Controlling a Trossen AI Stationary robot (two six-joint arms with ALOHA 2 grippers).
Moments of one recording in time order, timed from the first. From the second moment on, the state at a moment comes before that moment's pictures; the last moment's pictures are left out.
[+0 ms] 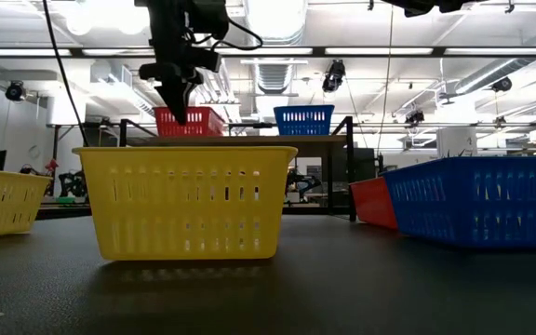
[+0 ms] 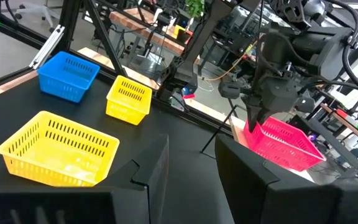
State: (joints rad) left arm 0.43 1.56 1.48 -1.18 -0.26 0.48; right arm 0.19 0.85 0.59 0.13 0.16 -0.45
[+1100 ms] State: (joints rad) left arm 0.43 1.52 1.50 -1.19 -0.28 0.48; right arm 0.19 0.85 0.59 0.11 0.16 -0.46
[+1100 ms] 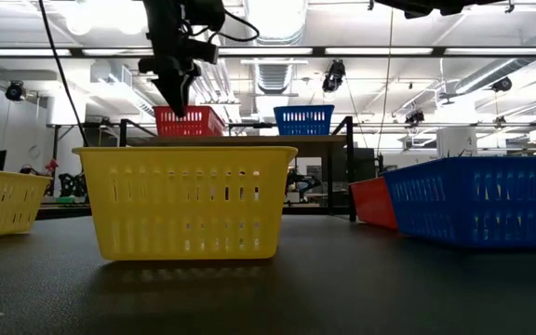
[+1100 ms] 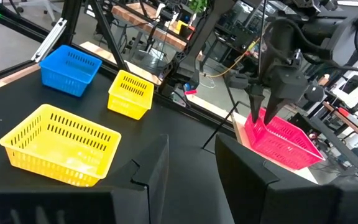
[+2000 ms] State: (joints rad) left arm 0.12 1.34 1.50 -1.19 -0.36 0.24; right arm 0.19 0.85 0.59 0.09 0.16 -0.44
